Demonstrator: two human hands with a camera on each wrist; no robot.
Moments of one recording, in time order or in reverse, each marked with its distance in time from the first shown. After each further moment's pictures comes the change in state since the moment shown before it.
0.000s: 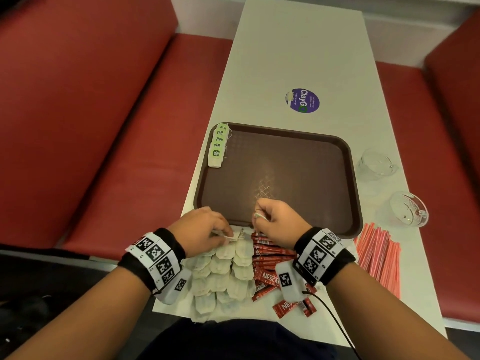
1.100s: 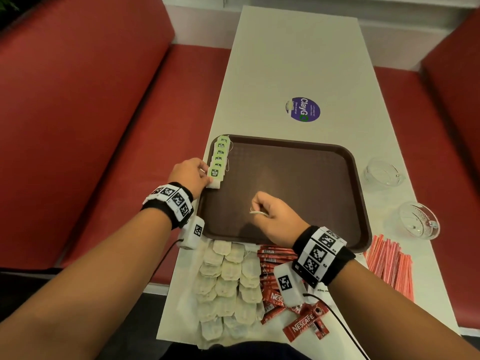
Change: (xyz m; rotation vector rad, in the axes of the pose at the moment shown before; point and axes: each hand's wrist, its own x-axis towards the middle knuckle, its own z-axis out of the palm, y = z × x) left_hand 0.097 -0.075 -0.064 -0.250 0.468 -0.548; right_hand 0.036 -0.011 -0.004 0.088 0.068 -0.073
